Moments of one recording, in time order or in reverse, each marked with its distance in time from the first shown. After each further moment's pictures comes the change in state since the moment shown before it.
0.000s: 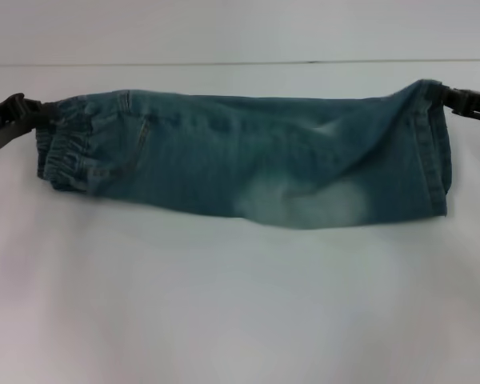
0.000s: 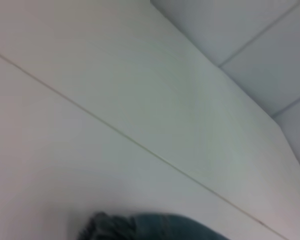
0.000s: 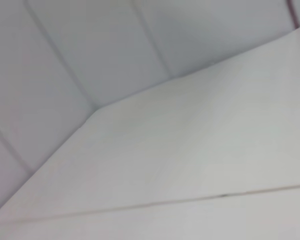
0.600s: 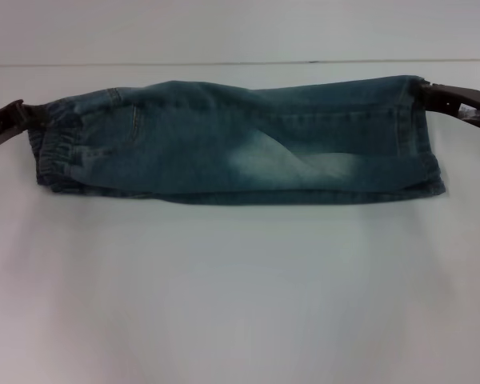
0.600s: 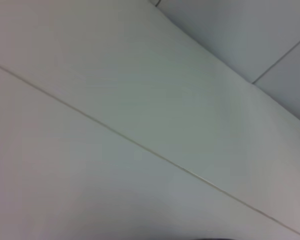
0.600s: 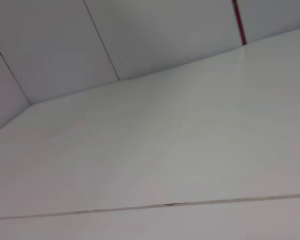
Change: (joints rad) left arm -0.011 -0.013 0.012 -0.070 -0.018 -0.187 0.124; right arm 0.111 0.037 -0.006 0.180 0.092 0.375 -0.245
